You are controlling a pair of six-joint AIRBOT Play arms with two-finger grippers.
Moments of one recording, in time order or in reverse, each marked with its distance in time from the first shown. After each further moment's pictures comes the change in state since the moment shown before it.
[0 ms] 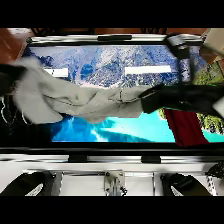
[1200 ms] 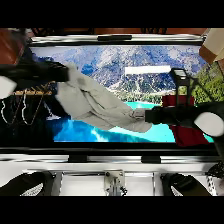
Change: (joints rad) left arm 0.008 -0.367 -0.207 -0.055 0.319 0.002; right arm -0.001 0.002 -0.263 -0.175 0.058 0.373
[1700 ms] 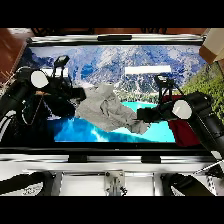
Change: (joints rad) left arm 0.082 -0.223 -0.029 -0.167 -0.301 0.036; right arm 0.000 -0.161 -0.008 0.023 -0.009 0.035
